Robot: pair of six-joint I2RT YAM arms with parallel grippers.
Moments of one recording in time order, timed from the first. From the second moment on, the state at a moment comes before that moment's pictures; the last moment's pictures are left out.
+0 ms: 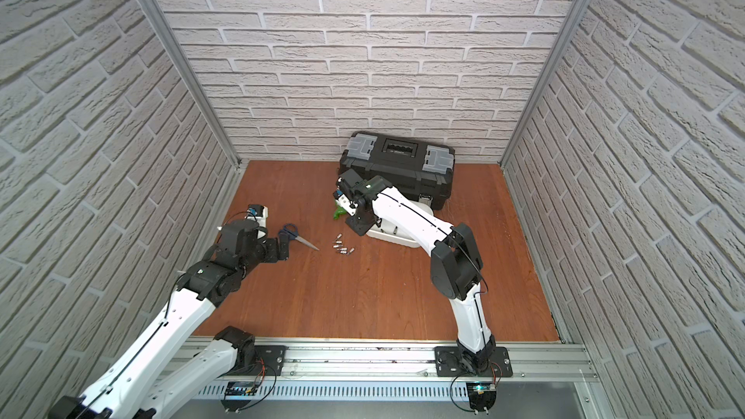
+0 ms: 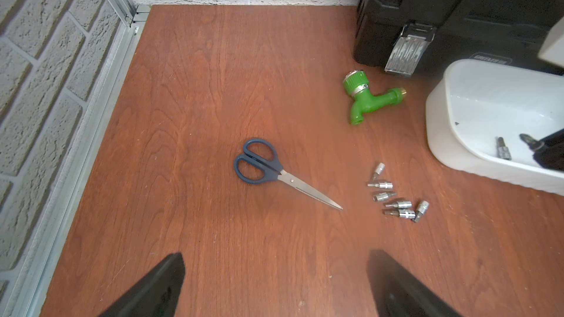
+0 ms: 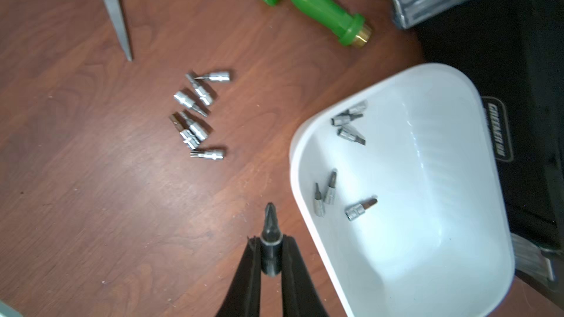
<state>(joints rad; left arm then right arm) -0.36 0.82 0.75 -0.62 -0.24 -0.22 0.65 2.04 1.90 -1.15 0.11 -0.12</state>
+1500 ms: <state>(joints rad) -0.35 0.81 0.75 -0.63 -0.23 -0.22 0.40 2.07 1.67 -1.02 0.14 -0.12</state>
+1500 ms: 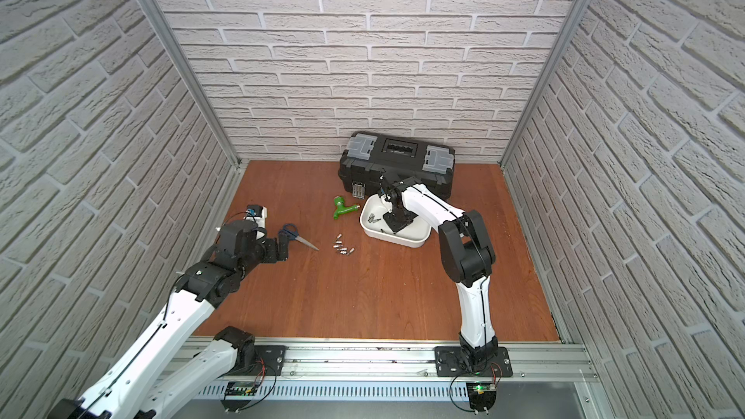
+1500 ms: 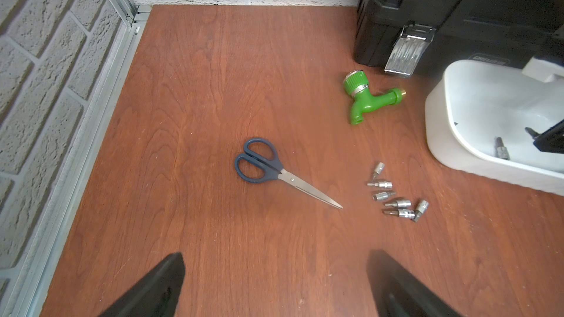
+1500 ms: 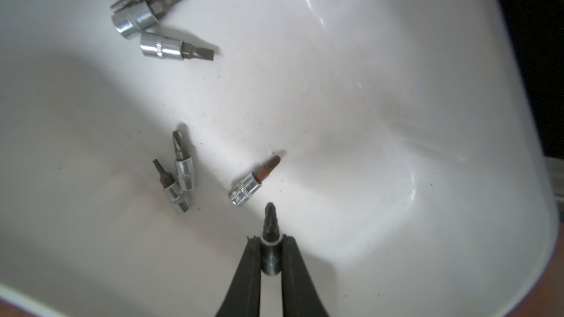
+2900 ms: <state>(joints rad) -0.35 0.84 0.75 -0.63 -0.21 -0.24 0.44 1.79 1.65 -0.99 0.16 -0.13</state>
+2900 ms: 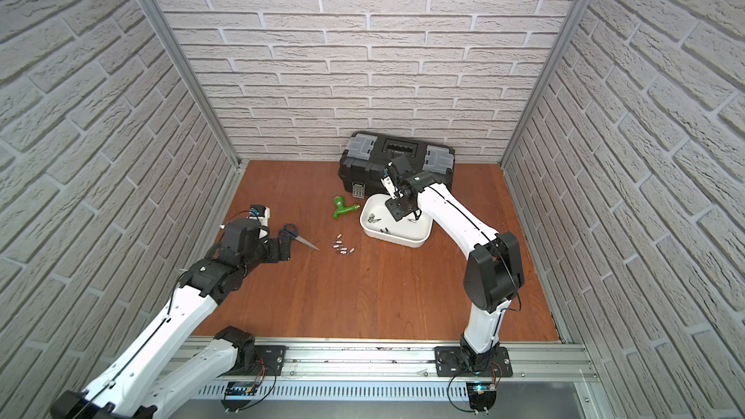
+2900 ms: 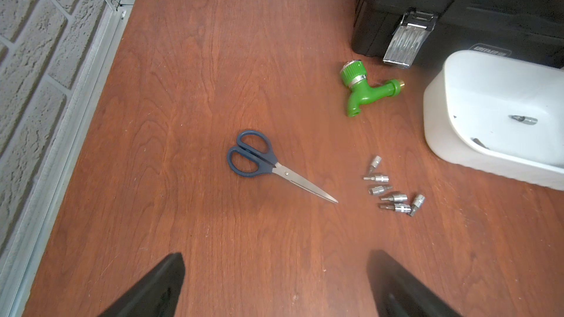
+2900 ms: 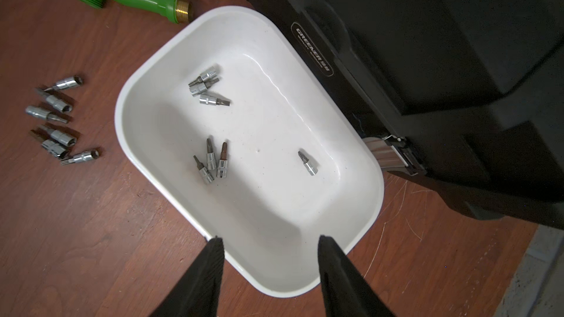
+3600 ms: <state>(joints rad) -0.35 0.84 0.75 -0.63 -0.20 -0.24 0.61 1.72 1.73 -1.05 0.06 -0.38</state>
